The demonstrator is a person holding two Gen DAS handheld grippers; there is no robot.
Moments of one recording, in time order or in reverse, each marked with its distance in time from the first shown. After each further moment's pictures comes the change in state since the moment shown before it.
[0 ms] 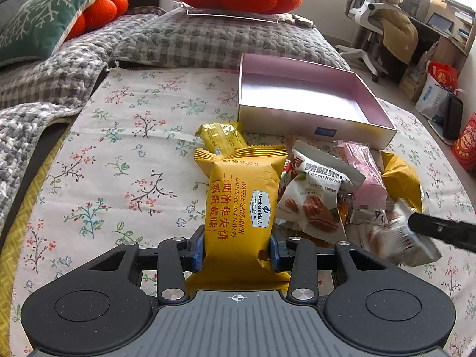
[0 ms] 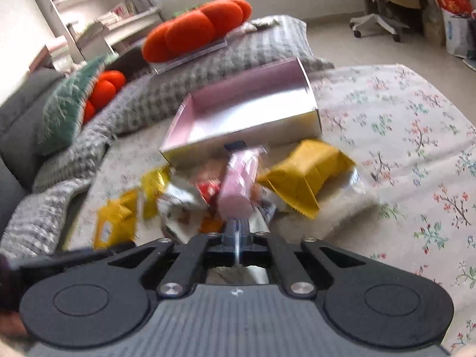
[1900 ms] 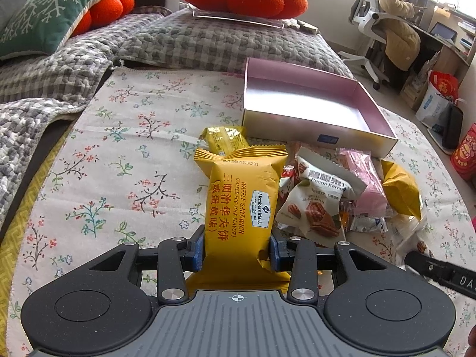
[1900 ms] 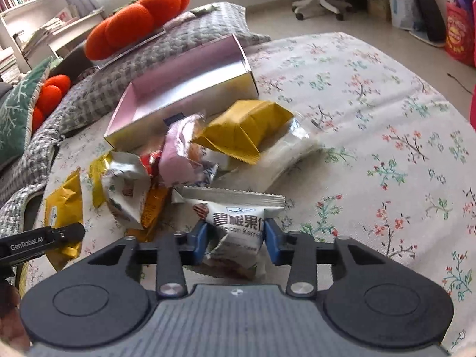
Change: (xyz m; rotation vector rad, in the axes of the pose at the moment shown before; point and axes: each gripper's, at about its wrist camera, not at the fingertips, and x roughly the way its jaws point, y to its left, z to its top) left arm -0.004 0.005 0.003 -0.032 -0.019 -0.010; right arm -0.001 -0.013 -0.031 0.126 0.014 -0.168
